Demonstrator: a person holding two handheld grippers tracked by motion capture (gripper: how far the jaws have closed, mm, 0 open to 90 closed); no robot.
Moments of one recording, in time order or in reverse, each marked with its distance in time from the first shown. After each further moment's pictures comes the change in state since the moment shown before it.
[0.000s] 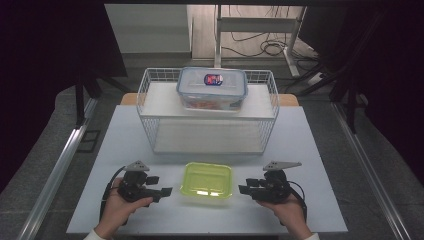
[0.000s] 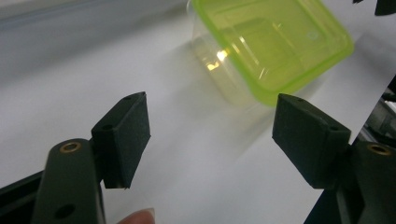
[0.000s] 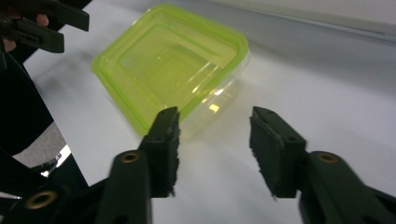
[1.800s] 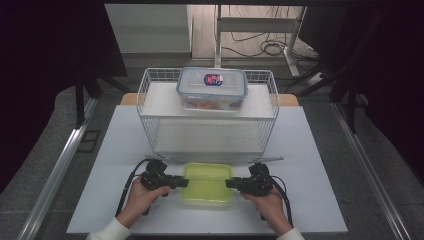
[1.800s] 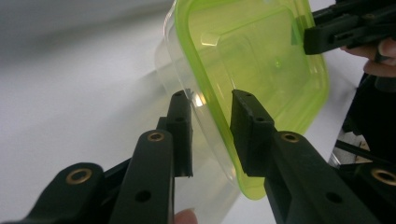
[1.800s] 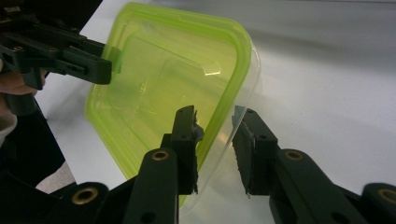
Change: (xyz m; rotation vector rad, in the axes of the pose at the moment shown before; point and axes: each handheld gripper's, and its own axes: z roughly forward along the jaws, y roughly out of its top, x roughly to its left) left arm -0.001 0.026 0.051 0.048 -0.169 -0.077; right arm 0.002 0.012 0.048 0.026 0.051 0.172
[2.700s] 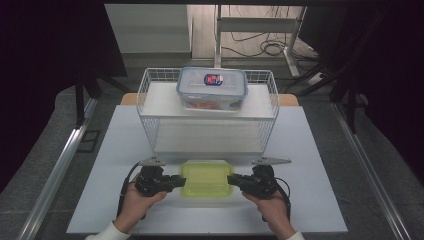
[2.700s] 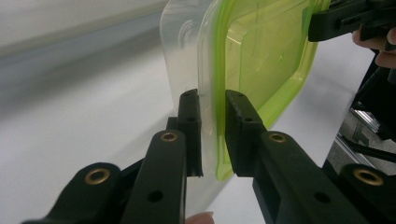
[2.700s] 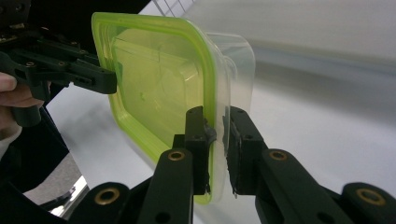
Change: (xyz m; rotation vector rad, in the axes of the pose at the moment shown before) left arm -0.031 -0.004 -0.025 -0.108 0.087 0.119; right arm 0.027 0.003 -0.026 -0.132 -0.016 -0.109
